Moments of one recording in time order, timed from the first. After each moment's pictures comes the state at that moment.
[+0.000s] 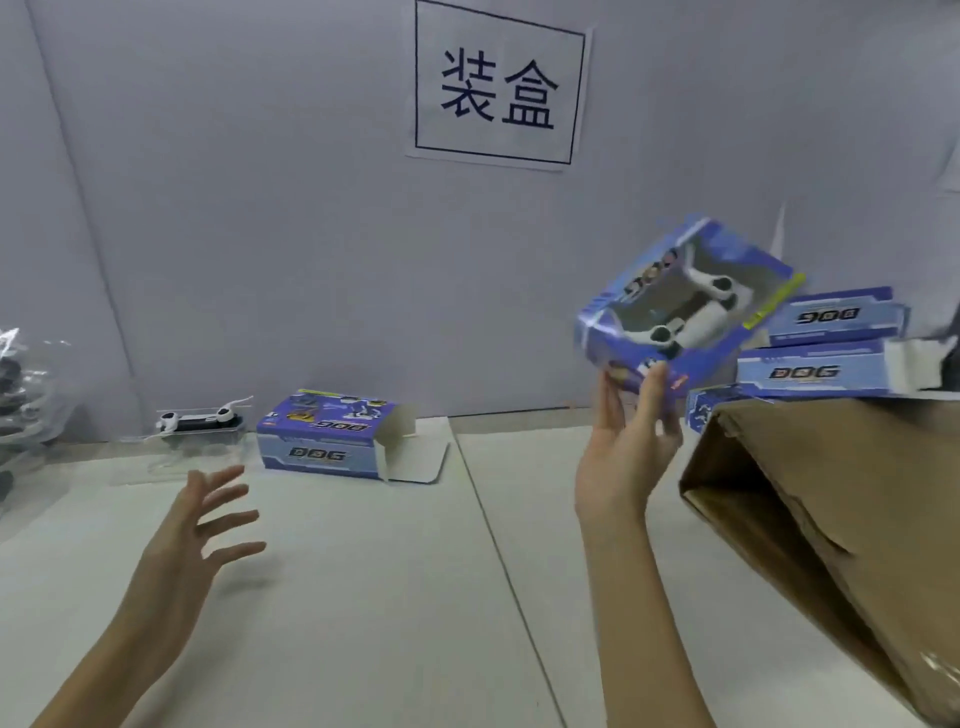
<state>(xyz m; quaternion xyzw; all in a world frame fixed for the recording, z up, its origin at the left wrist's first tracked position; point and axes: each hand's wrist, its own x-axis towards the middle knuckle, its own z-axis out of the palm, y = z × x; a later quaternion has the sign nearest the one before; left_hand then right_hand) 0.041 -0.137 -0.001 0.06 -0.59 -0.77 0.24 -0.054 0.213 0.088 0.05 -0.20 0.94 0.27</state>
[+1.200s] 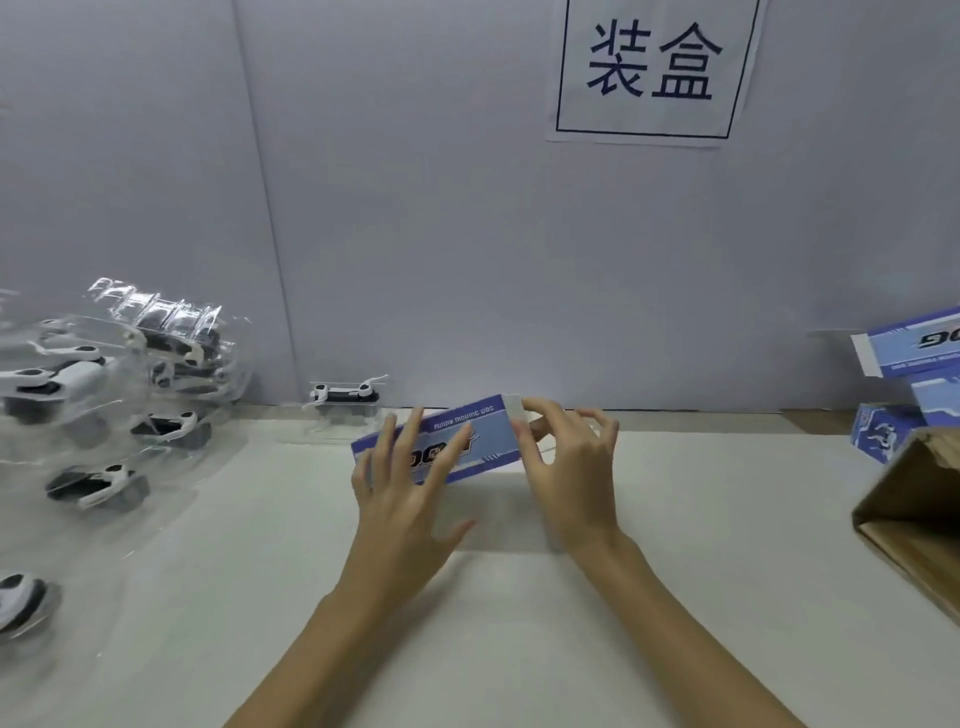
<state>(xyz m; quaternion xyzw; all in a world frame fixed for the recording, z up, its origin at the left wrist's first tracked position) 0.027 -0.103 -0.011 -0.03 -0.91 -0.09 0.41 -0.063 0.074 0.027 0.27 -0.77 0.39 0.44</state>
